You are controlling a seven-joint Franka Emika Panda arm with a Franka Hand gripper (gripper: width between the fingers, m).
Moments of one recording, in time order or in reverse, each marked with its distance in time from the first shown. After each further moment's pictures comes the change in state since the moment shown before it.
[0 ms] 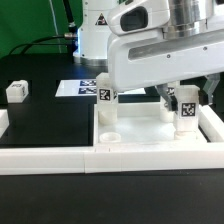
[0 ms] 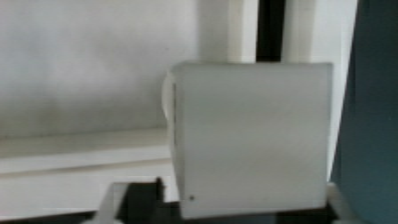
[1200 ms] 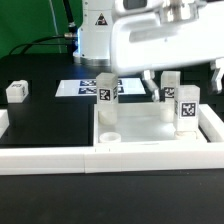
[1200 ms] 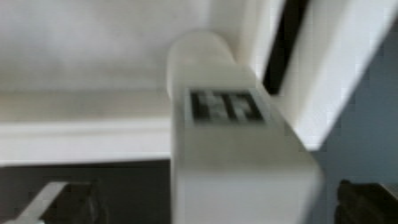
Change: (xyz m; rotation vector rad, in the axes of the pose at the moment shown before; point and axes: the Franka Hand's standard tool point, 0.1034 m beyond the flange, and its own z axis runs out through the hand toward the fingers) arm -0.016 -0.002 -0.014 -0.041 0.417 -0.194
